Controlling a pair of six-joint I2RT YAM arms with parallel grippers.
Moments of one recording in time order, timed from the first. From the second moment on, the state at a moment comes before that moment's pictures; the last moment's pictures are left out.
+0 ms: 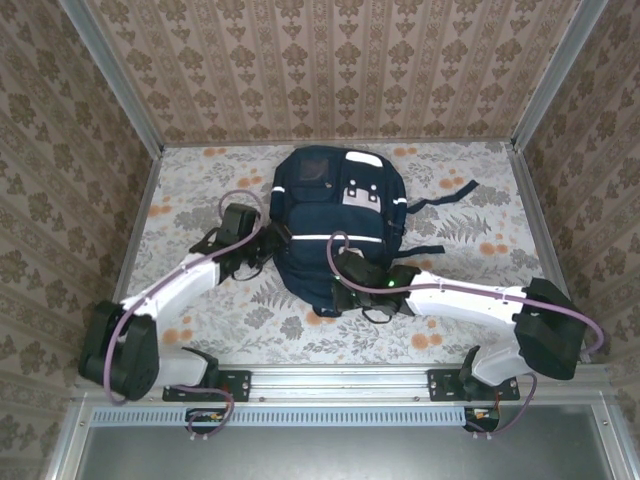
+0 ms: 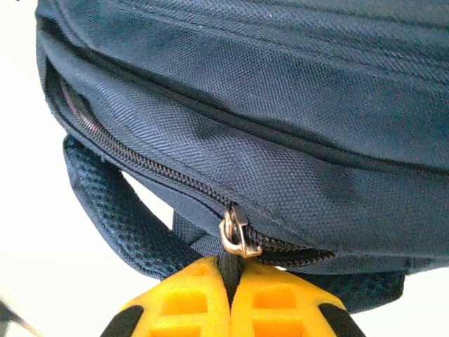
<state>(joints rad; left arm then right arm) -0.45 1.26 0.73 -0.30 0.20 -1.01 0.98 1.45 0.92 -0.42 0.10 0.78</state>
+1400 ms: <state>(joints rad) -0.46 1.18 0.58 -0.35 0.20 -1.13 1.07 1.78 1.12 -0.26 0.10 0.75</state>
